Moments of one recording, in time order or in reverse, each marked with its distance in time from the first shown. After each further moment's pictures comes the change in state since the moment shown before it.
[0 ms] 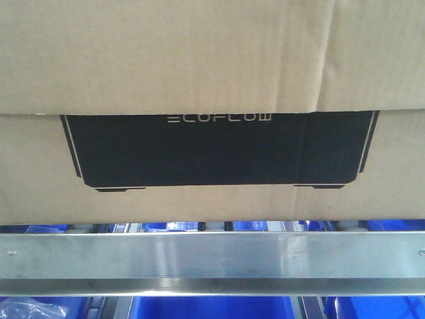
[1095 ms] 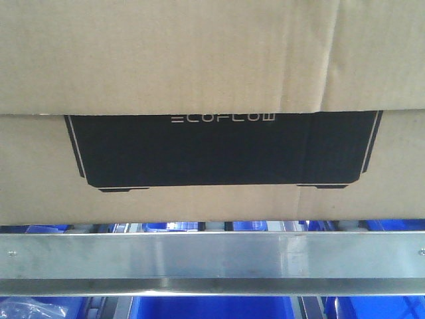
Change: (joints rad) left arm 0.000 0.000 0.000 -0.004 0.000 0.000; right arm 0.000 0.000 0.000 0.001 0.000 0.002
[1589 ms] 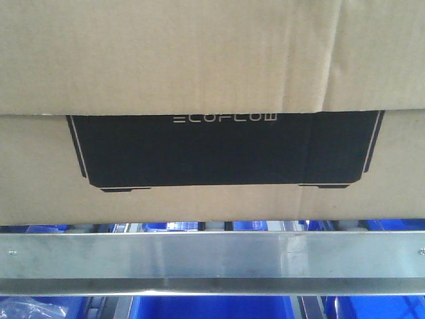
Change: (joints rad) left arm 0.002 -0.002 0.000 -0.042 -0.005 0.000; right arm -0.003 0.000 0.000 0.015 -0.004 0.000
